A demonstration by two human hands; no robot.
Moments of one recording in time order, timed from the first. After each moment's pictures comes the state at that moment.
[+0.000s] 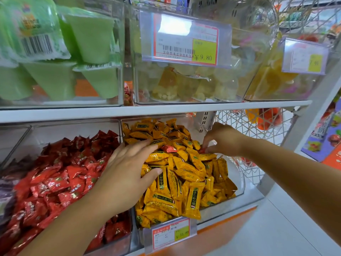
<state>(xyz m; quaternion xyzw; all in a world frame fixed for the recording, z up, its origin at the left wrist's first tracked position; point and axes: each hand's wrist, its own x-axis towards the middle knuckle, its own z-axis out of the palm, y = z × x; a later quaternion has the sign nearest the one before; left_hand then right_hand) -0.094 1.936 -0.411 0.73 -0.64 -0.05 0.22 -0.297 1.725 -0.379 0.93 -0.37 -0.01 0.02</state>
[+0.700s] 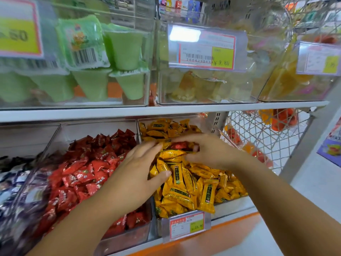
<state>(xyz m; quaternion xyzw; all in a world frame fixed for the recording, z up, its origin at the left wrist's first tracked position) -0.082 1.956 -0.418 0.72 -0.64 -0.08 0.26 -0.245 1.811 -0.371 0.93 -0.28 0.10 -0.21</state>
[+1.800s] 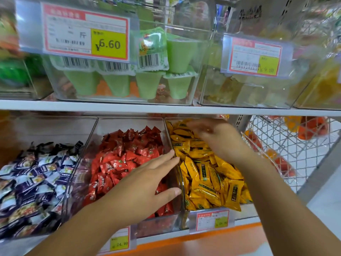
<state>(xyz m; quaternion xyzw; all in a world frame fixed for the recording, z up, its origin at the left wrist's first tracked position) -0.063 2.017 -0.415 0.70 -0.67 -0.14 0.21 -0.198 1.838 -0.364 0.89 -0.31 0.23 -0.24</state>
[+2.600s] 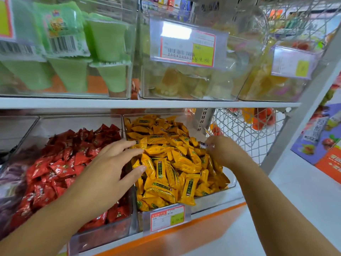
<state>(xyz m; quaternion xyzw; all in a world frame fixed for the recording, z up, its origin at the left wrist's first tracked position) -0.075 1.976 -0.423 0.71 -0.64 -0.04 0.29 -0.301 1.761 -0.405 0.83 -0.54 0.09 -0.10</state>
